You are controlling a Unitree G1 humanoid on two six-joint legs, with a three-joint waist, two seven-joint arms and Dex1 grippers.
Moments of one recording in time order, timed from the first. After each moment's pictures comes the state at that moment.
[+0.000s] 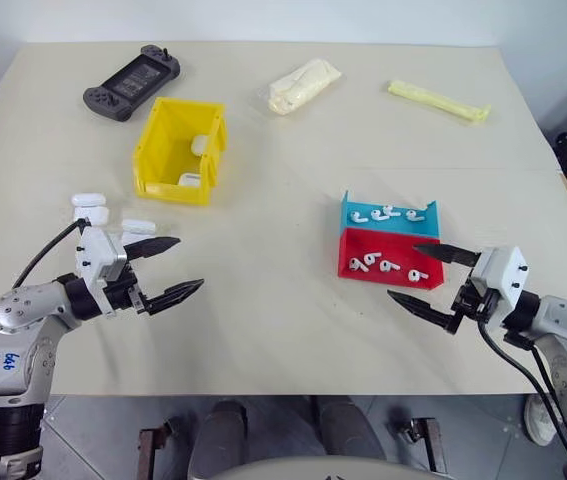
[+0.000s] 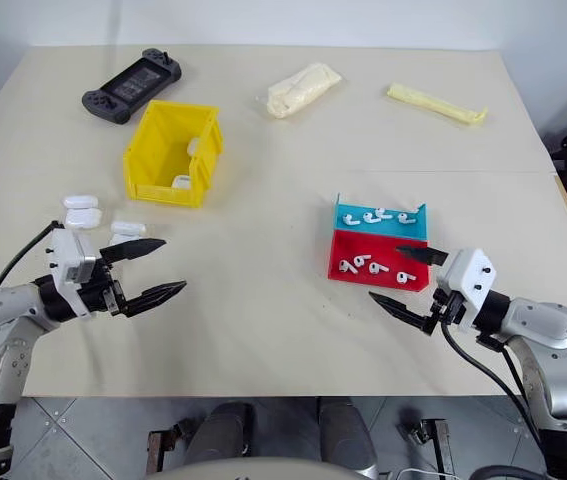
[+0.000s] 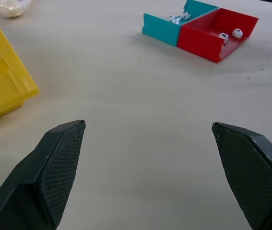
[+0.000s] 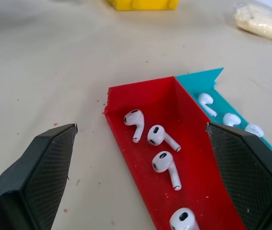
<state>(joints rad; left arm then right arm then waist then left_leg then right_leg) -0.07 0.71 0.26 -0.15 -0.51 0.25 -0.97 0.03 -0.73 -0.22 -0.26 0.44 0.09 1.00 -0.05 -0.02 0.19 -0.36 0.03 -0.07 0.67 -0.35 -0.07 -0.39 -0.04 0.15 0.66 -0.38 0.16</state>
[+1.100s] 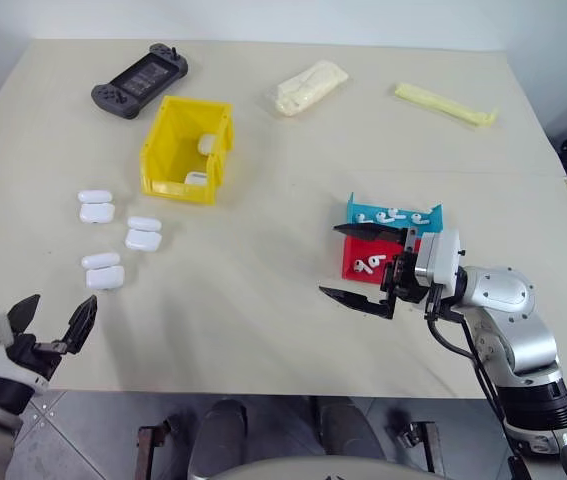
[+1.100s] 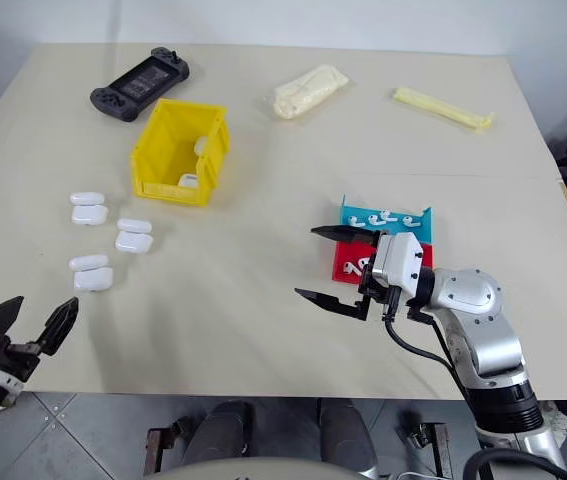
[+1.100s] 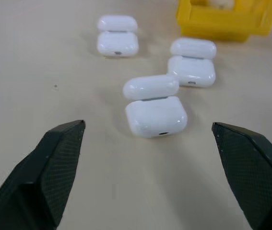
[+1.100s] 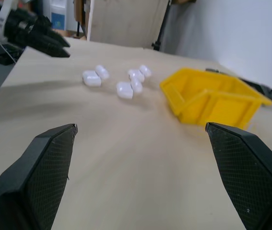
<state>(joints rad) 0.48 0.45 0.72 -0.66 -0.66 0.62 -0.24 -0.22 -0.56 0.03 -0.27 0.46 0.02 1.08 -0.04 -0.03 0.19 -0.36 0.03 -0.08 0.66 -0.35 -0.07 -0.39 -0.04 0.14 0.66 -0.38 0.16</state>
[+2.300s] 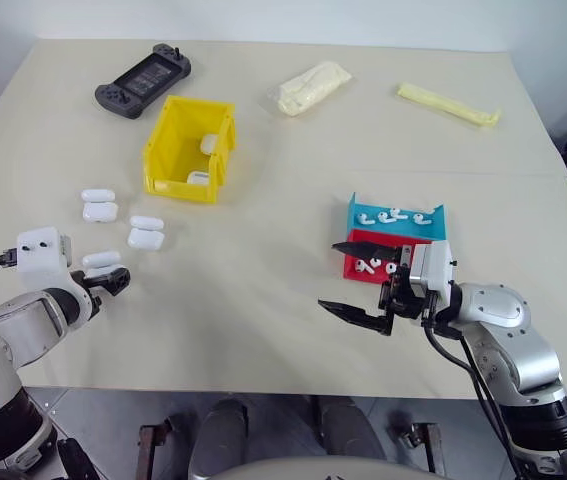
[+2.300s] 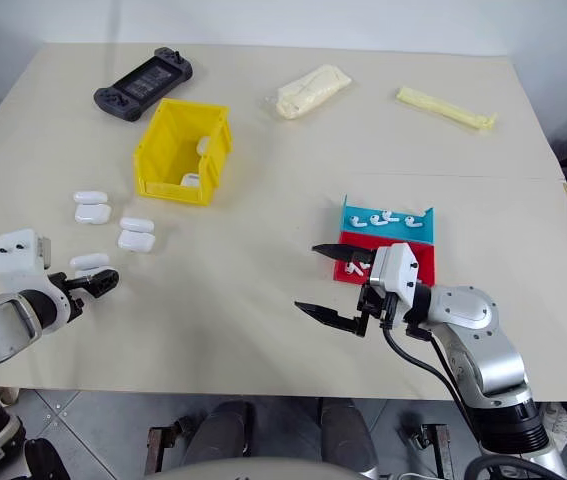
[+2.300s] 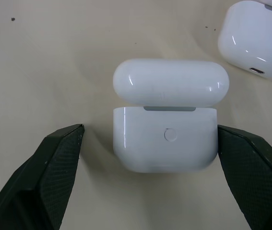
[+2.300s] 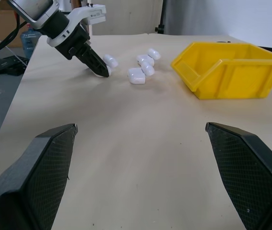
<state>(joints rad) -0.24 0.53 0.68 -0.49 -0.89 1.61 0.39 -0.14 -0.55 0.04 -0.34 0.49 0.13 1.02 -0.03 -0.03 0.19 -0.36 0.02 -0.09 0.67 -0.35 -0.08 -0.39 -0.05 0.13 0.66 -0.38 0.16</state>
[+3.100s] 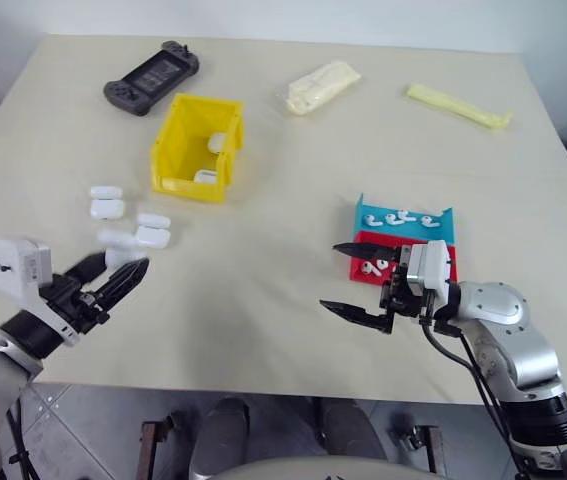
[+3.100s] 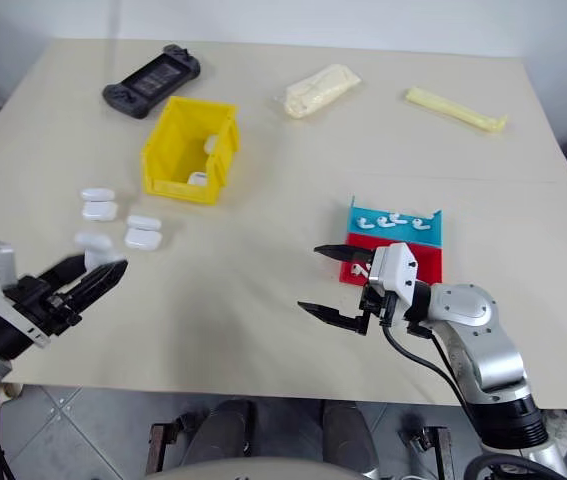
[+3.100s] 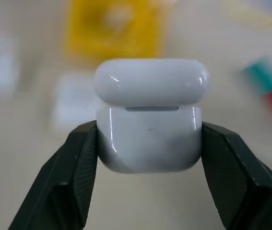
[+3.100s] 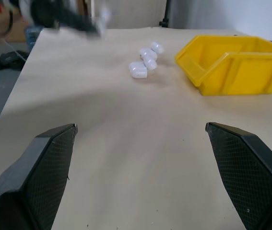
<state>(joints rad) 0.11 0.55 0.69 -0.68 -0.81 0.78 -0.61 -0.15 -0.59 0.02 -0.30 0.48 0.12 1.04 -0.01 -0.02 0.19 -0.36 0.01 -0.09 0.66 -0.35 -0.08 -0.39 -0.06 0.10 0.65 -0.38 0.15</state>
